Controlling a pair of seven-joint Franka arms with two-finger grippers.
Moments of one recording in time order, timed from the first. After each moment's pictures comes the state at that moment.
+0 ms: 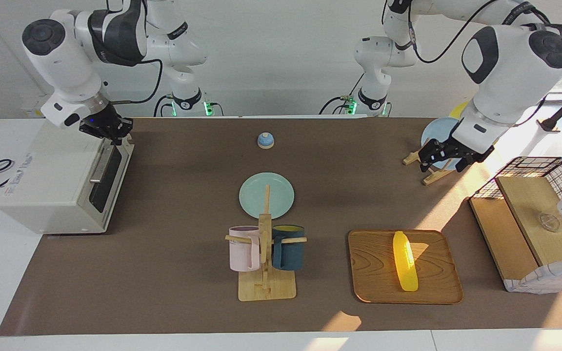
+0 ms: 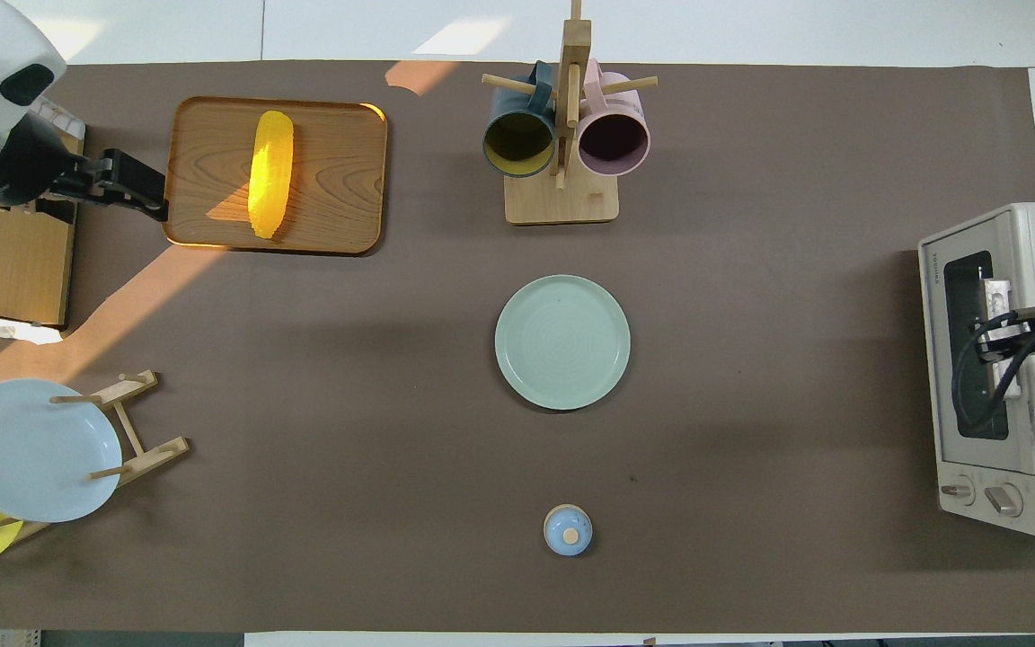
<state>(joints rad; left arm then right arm) -0.15 0.20 0.02 -1.38 -0.05 1.52 -0.06 -0.07 -0.09 -0.01 -1.84 -0.07 1.57 -0.15</state>
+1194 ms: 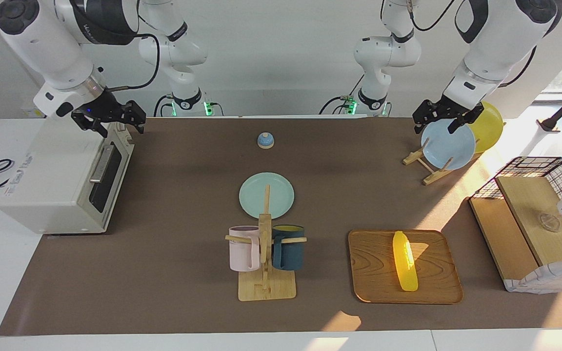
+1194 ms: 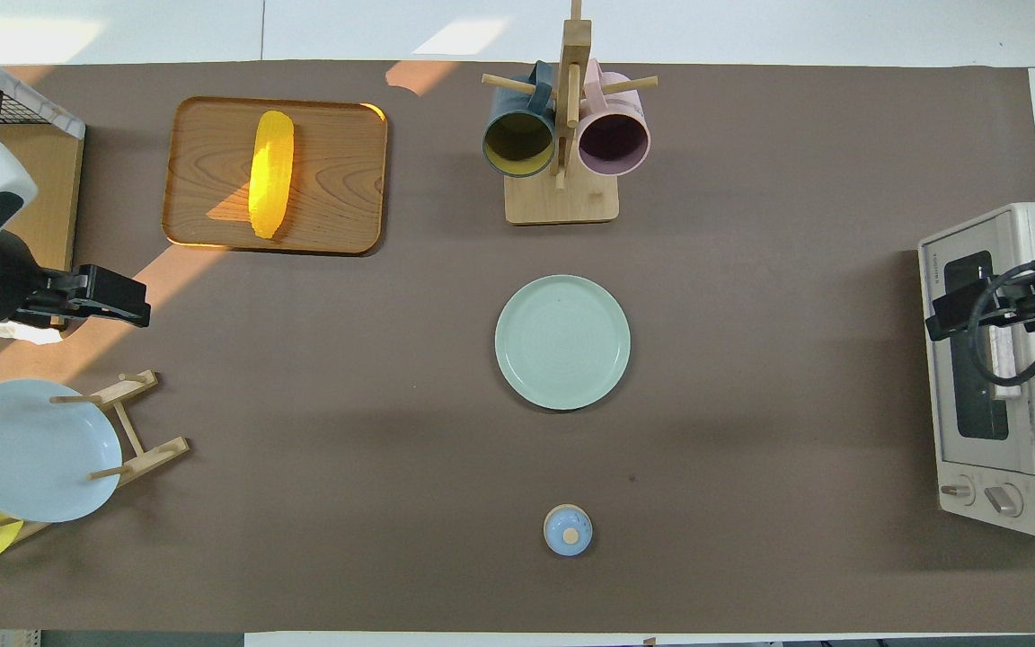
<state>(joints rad) -0.14 -0.05 0.00 -1.68 -0.04 1.54 -0.07 -0.03 -0.01 -0.02 -1.66 0.03 1.46 -0.12</state>
